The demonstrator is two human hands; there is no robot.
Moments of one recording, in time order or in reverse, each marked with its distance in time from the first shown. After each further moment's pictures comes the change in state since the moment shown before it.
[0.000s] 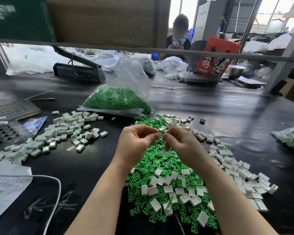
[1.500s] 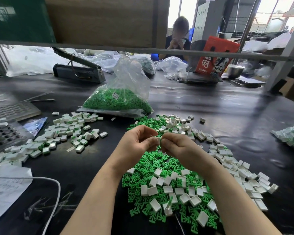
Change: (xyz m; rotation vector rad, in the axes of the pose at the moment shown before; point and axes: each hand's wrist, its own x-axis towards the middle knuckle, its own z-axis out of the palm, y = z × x) left_hand -0.002 0.000 -0.010 0.004 -0.217 -0.077; right_hand -0.001 0.000 -0.003 0.038 -0.232 -0.008
